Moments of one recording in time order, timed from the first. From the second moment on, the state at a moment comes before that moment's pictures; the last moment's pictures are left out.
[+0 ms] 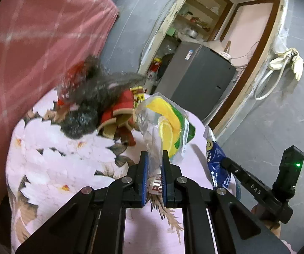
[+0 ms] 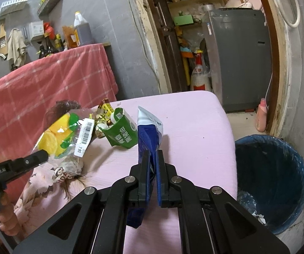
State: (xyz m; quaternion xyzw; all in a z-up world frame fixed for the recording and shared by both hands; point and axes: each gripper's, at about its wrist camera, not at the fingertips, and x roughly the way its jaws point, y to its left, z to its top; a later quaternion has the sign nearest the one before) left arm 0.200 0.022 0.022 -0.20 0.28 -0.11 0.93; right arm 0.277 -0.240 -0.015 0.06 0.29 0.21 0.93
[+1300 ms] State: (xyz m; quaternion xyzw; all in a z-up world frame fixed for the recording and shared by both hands) left arm 0.293 -0.233 0.005 -0.10 0.27 -0.20 0.94; right arm 0.275 -0.401 0.018 0.04 0.18 0.02 0.98
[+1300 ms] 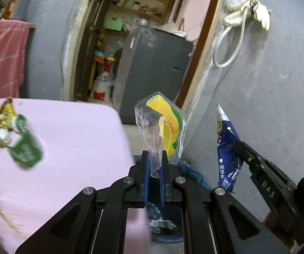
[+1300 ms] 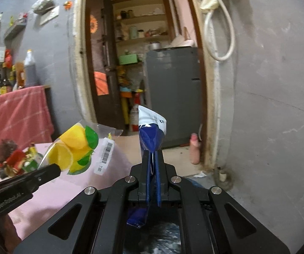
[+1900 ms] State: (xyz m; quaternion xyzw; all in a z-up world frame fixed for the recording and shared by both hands) left arm 0.338 -0.271 -0.042 -0.06 0.37 -0.20 0.91; right arm 0.297 -0.437 -0.037 0.08 0.28 0.01 0.96
